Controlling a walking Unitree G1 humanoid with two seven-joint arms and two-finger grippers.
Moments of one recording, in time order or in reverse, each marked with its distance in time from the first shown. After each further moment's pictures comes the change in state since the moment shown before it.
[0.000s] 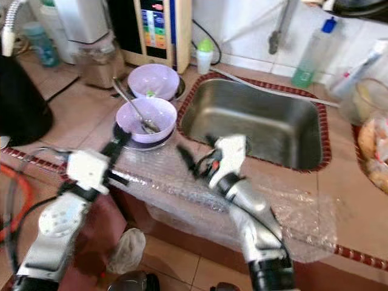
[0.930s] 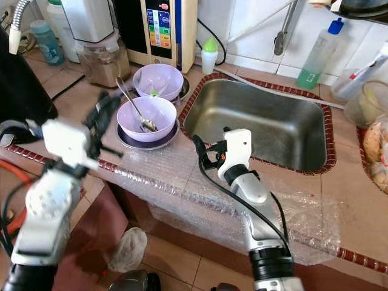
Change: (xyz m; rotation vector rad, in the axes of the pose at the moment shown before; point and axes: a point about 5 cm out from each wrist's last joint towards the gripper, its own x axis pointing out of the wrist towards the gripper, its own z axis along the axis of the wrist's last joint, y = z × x) left arm 0.033 0.018 0.057 -0.053 -0.160 0.019; right arm 0.005 -0.024 0.000 -0.243 0.040 -0.170
